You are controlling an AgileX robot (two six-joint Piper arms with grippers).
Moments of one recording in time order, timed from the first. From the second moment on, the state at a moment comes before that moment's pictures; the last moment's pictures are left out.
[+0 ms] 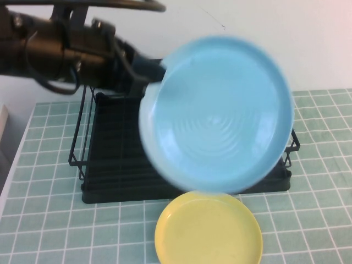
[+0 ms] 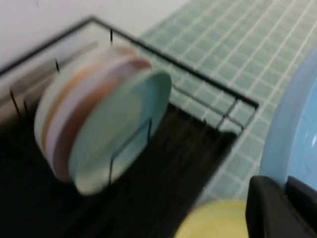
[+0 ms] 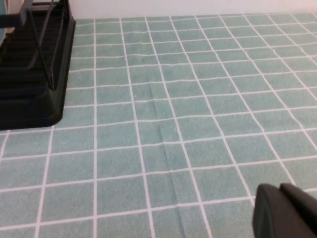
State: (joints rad) right arm -0.08 -0.01 0.01 -0.04 0.45 0.01; left arm -0.33 1.42 -1.38 -0.87 0.87 0.85
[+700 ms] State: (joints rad) right arm -0.08 -0.01 0.01 -0.04 0.45 0.01; left arm -0.33 1.43 -1.01 -0.73 0.92 0.30
